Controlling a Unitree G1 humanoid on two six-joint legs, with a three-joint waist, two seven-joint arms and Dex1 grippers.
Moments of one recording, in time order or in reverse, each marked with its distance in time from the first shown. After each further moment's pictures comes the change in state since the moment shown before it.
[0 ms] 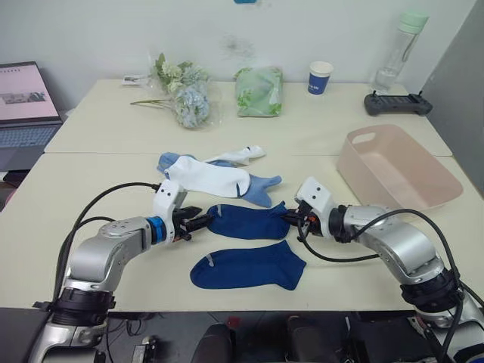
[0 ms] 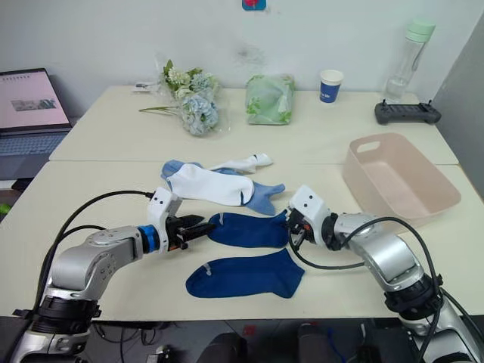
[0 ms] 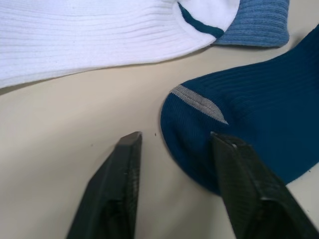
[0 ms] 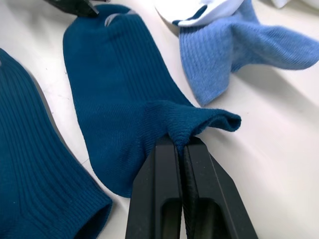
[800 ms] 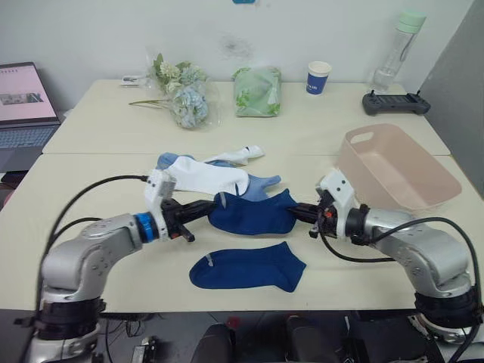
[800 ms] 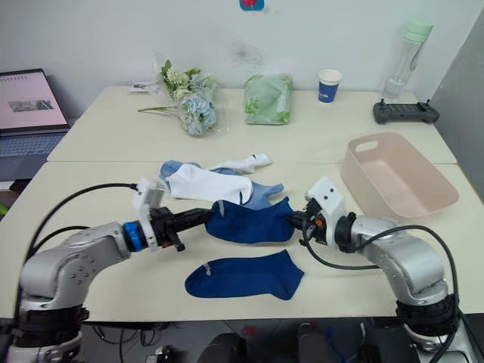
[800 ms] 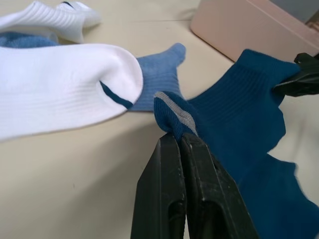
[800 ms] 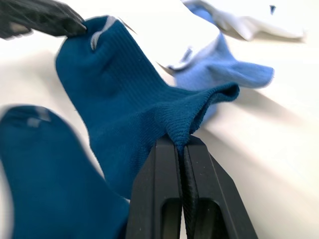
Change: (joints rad) left arm 0.100 0.064 0.284 -0.263 -0.338 0.228 -0.095; right arm 0.076 0.043 -0.327 -0.269 0.293 0.290 -0.041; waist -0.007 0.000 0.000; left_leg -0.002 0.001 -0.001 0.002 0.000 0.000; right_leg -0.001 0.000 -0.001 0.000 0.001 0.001
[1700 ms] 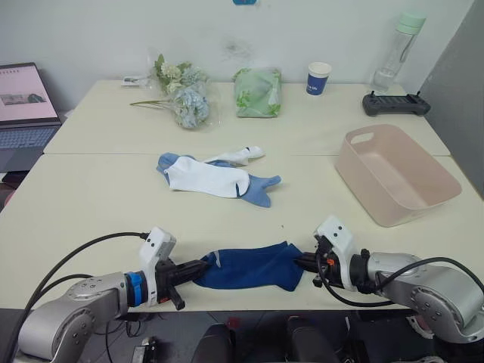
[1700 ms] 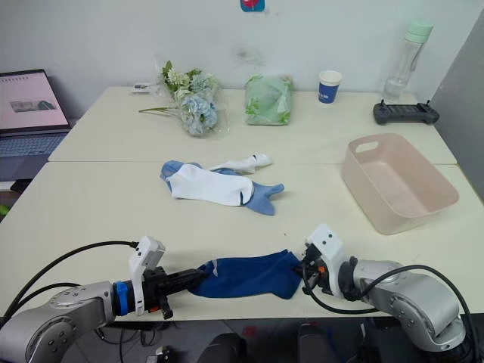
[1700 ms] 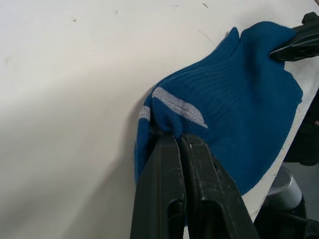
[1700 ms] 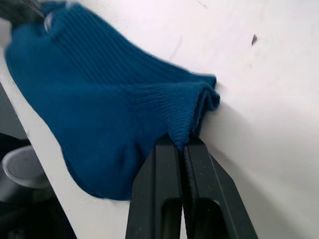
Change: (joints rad) left arm 0.396 0.041 -0.091 -0.162 0.047 -0.133 0.022; right arm 0.271 -0.099 0.131 -0.112 0.052 0.048 -0.159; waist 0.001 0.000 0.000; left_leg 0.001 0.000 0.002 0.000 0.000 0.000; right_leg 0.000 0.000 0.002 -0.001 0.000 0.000
